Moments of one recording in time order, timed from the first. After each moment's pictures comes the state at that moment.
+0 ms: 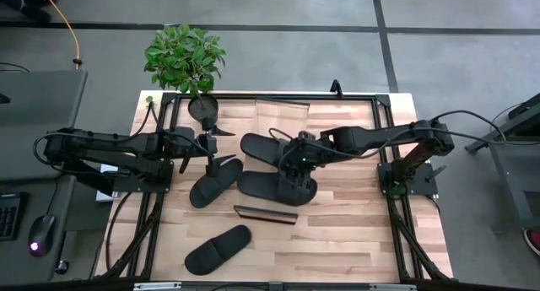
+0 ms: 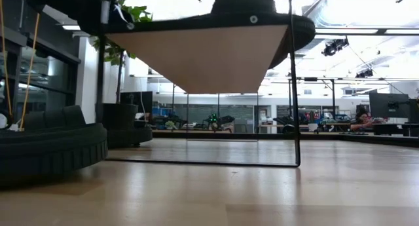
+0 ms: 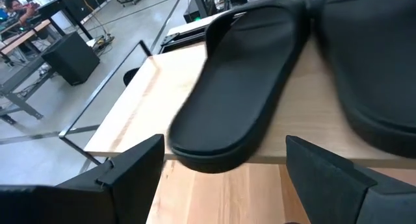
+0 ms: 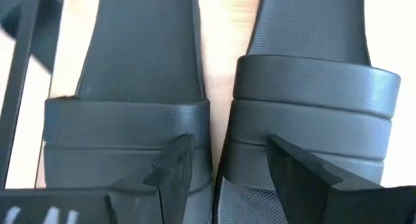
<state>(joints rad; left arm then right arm) 0.16 0.85 0.53 -0.06 -0.22 0.32 0.12 1.63 1.52 -0.90 0.10 0.22</state>
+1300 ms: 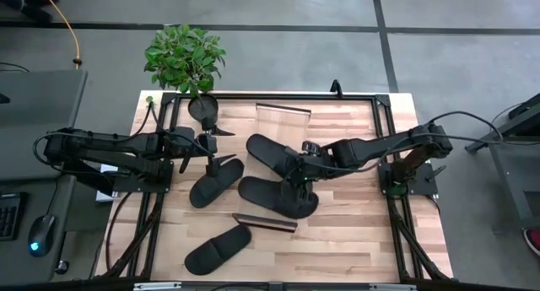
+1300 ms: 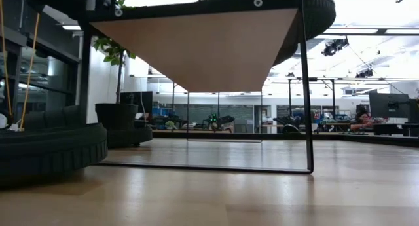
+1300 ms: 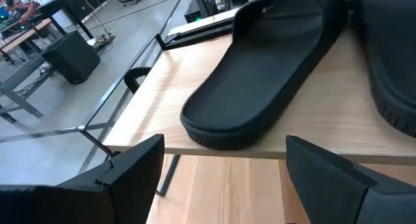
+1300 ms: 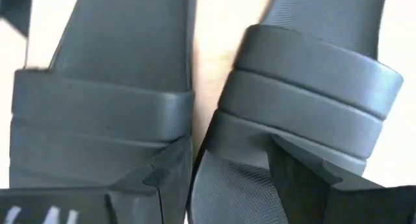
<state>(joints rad) 0.16 0.85 0.53 -0.05 -0.22 0.31 0.23 1.66 1.56 -0.98 0.20 0.34</state>
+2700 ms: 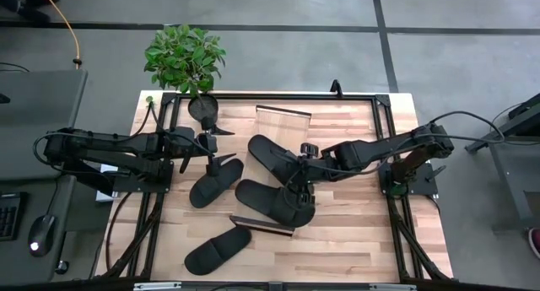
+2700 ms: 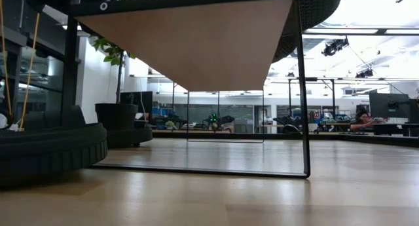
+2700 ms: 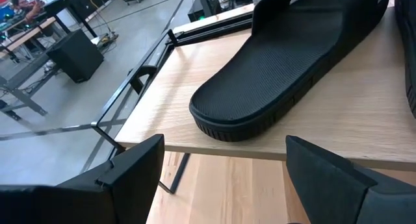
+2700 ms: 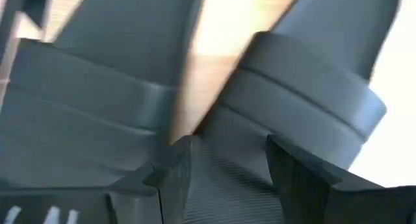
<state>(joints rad) 0.16 0.85 0.53 -0.06 -0.24 0.31 0.25 1.64 1.56 -0.96 0.24 0.27</state>
